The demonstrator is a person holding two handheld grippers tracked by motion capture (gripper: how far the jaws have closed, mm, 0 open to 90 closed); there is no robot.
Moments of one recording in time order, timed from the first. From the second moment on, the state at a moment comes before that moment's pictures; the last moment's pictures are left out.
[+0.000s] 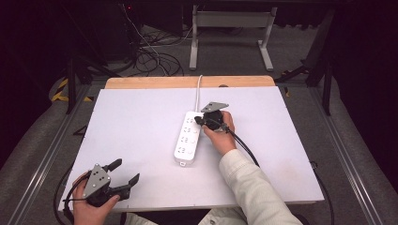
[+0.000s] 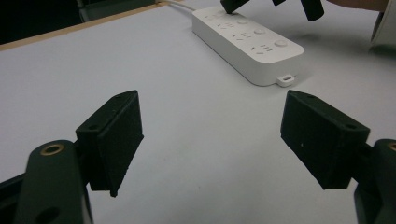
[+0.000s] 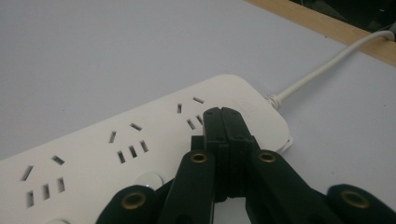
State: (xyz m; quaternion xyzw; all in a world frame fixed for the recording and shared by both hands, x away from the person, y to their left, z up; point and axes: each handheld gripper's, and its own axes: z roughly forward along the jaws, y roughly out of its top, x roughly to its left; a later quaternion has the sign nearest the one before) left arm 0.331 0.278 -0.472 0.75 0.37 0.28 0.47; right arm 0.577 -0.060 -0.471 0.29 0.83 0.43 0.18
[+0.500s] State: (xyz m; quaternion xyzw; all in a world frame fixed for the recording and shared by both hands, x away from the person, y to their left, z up) left arm 0.331 0.277 -0.472 0.75 0.37 0.28 0.47; right arm 0.576 -0.058 -0.472 0.30 0.83 0.43 0.19
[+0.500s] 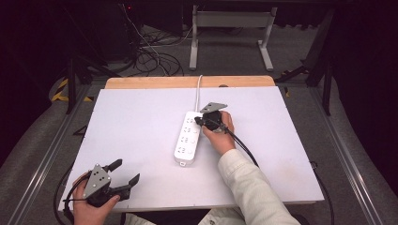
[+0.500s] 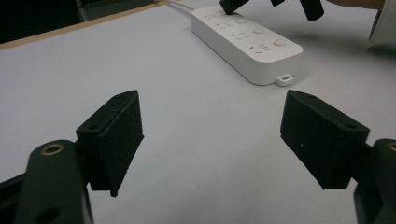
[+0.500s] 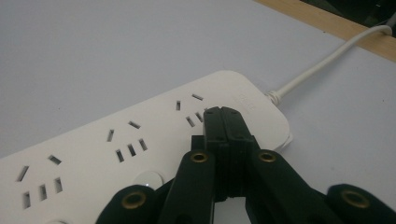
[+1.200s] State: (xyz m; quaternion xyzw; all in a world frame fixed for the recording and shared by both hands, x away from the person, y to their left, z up) left arm 0.331 0.277 -0.472 0.75 0.37 0.27 0.47; right arm 0.577 -0.058 -0.470 0.32 0.83 0.42 0.17
